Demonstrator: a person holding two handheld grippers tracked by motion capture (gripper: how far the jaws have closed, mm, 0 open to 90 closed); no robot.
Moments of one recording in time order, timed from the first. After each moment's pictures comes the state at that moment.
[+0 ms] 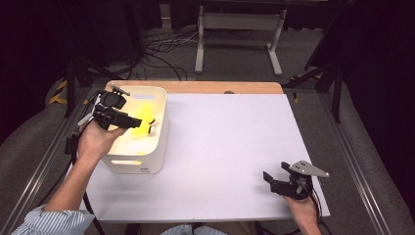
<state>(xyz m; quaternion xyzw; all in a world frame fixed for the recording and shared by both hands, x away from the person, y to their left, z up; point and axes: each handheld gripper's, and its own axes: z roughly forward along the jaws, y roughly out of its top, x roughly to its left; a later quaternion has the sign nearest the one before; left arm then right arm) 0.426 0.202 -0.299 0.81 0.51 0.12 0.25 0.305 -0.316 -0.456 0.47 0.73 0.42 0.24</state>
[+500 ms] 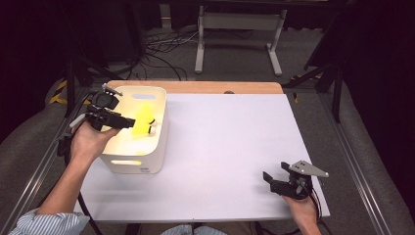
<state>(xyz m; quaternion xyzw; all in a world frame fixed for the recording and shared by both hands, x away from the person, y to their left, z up) 0.422 0.217 -0.297 0.81 0.52 0.13 0.25 0.305 -0.316 -0.456 0.47 0.74 0.42 0.24</state>
